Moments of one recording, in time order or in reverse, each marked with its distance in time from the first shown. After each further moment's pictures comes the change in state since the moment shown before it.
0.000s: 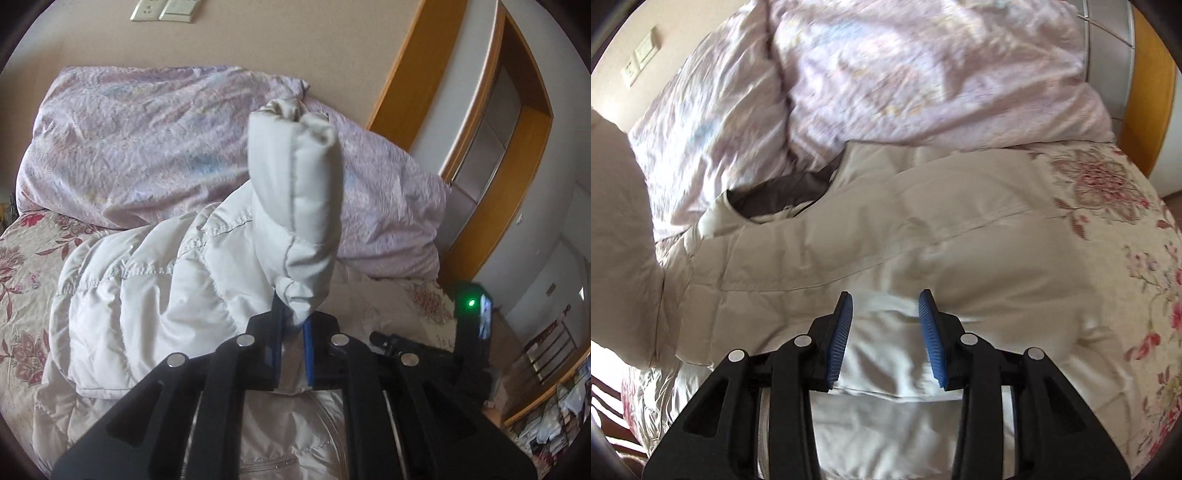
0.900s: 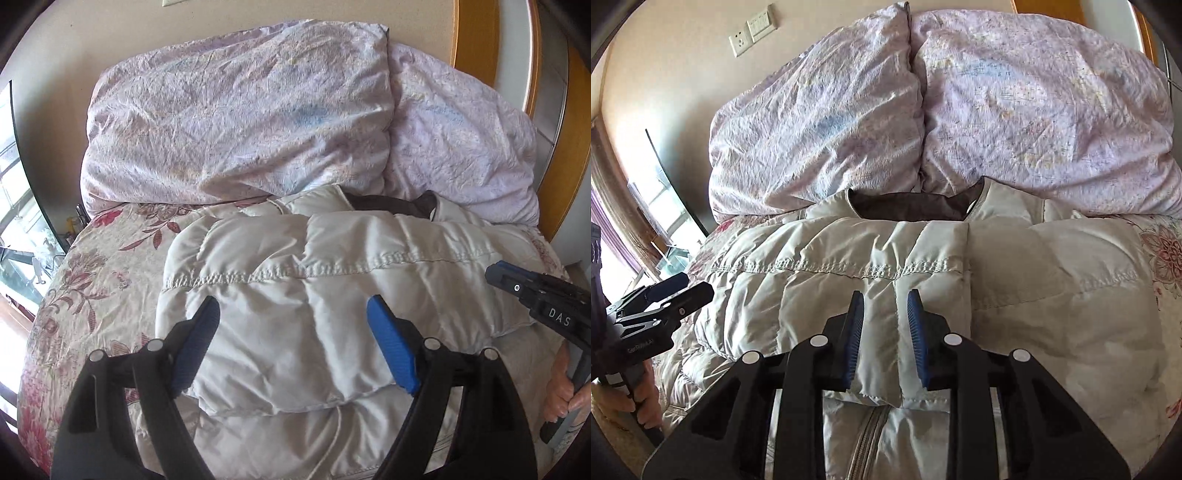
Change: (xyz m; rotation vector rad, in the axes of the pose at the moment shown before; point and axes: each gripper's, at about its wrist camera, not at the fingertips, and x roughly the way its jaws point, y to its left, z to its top) left arm 0.019 0.088 -0.015 0.116 0.141 0.371; right arm -0.002 0.087 -0.011 -0.280 -0.076 0.260
